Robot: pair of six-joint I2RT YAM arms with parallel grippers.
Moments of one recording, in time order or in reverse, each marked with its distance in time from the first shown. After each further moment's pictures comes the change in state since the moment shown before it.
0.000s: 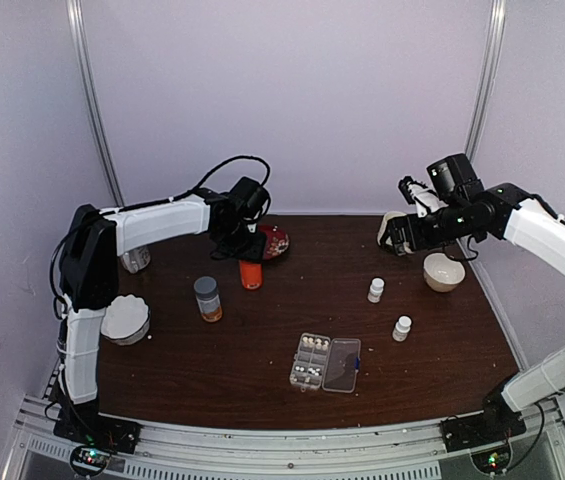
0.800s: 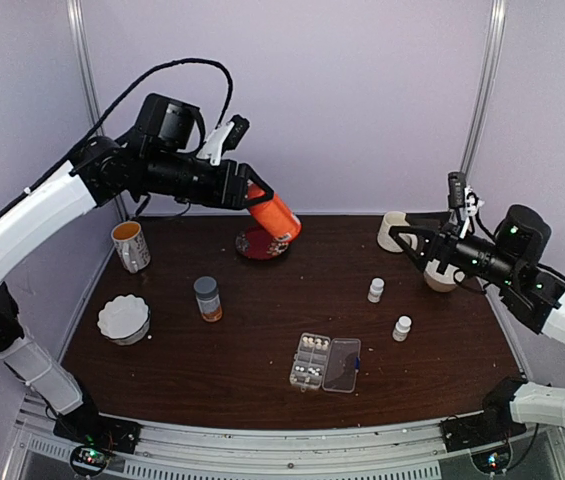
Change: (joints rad) left arm -0.128 -0.577 -0.056 -0.023 0.367 0.013; right arm 0.013 -0.530 -0.620 0.916 -0.430 0.114
